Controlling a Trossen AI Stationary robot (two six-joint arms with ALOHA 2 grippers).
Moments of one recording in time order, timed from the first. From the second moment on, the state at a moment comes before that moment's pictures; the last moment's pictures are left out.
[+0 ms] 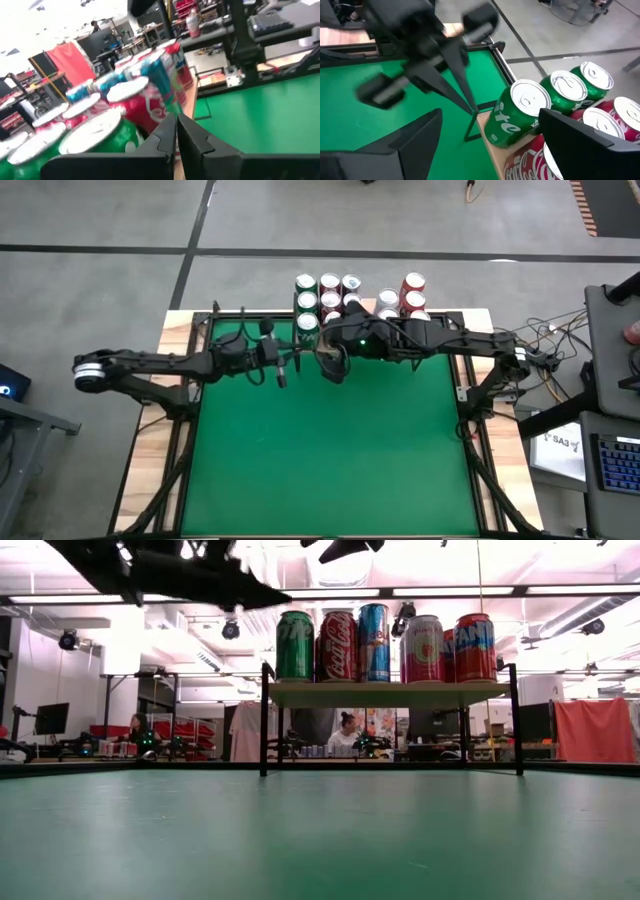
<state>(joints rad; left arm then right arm) 0.23 1.21 0.63 0.57 -0.07 0.40 -0.05 1.69 1.83 -0.70 0.34 0.00</state>
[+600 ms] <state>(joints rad) 0.19 0.78 0.54 0.38 -0.07 0.36 -0.15 1.72 1.83 -0.73 0.42 -0.01</state>
